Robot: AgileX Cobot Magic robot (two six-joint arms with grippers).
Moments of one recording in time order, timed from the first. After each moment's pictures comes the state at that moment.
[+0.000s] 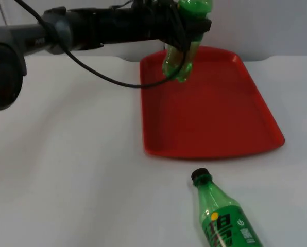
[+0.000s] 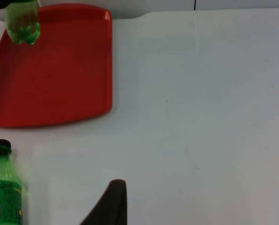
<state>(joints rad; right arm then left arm) 0.03 0.00 -0.52 0.01 1.08 0.01 -0.28 2.79 -2.40 -1.73 0.86 2.04</state>
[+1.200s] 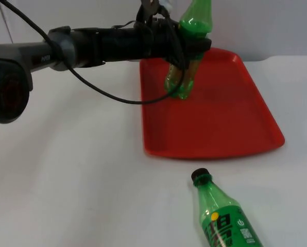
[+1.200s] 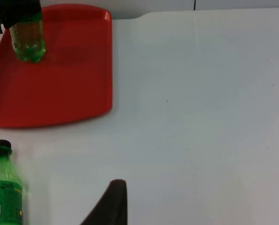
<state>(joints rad) 0.03 0.00 -0.52 0.01 1.08 0.01 -0.27 2.86 -2.41 -1.74 0.93 2.04</state>
